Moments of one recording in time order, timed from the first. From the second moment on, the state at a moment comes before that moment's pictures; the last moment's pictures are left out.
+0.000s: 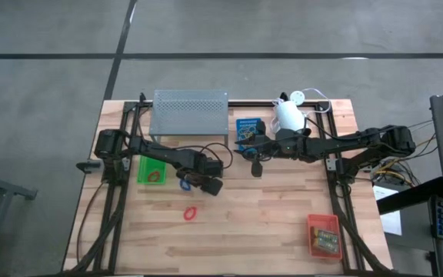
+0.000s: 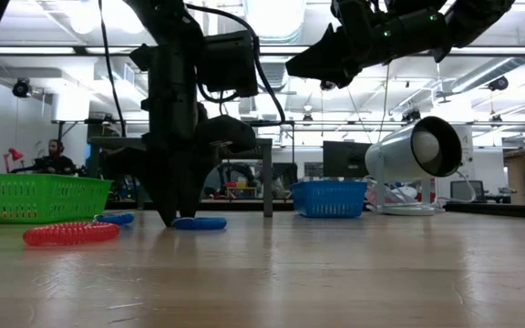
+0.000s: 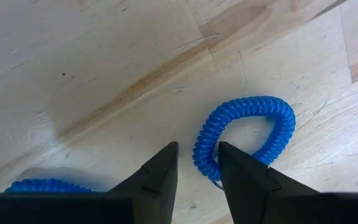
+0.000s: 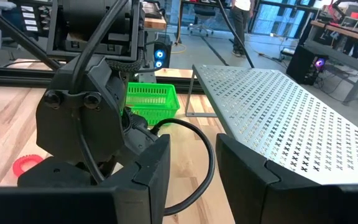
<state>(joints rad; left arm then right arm) -0.03 1.92 1.16 -0.69 0.11 -1.11 -0.09 1.36 0.70 0.47 0.08 -0.08</state>
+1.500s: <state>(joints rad) -0.04 1.89 1.16 -0.69 0.07 -1.07 -0.09 1.36 0.70 0.47 0.08 -0.08</state>
